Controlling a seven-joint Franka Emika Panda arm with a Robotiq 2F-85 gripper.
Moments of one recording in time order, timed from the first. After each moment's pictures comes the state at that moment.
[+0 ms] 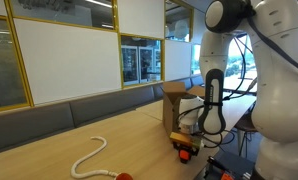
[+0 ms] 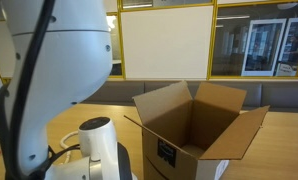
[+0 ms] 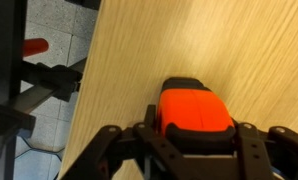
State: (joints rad) arm -0.25 0.34 -0.11 -2.76 -0.94 3.17 1.78
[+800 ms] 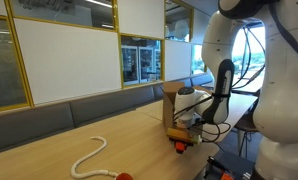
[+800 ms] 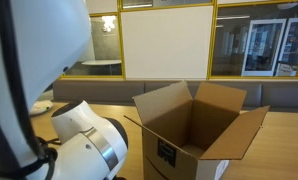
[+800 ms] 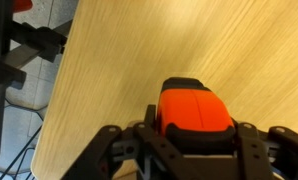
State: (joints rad) arm -0.22 0.16 -0.08 -2.74 -1.40 3.04 2.18
